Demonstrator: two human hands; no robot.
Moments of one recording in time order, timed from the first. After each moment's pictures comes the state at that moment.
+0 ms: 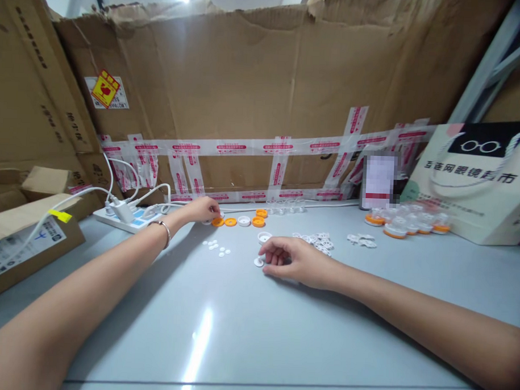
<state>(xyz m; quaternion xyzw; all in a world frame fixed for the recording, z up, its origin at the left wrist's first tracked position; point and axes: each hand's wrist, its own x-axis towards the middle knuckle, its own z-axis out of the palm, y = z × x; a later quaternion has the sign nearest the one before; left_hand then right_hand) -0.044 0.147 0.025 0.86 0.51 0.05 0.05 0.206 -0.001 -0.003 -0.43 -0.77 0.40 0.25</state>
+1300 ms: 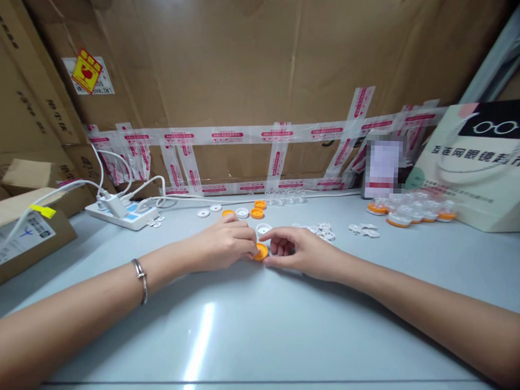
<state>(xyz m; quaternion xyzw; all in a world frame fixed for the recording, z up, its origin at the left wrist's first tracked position) 0.006 0.033 0.013 0.98 0.11 0.14 -0.11 0.212 0.002 -0.005 -0.46 -0.77 0.36 0.25</state>
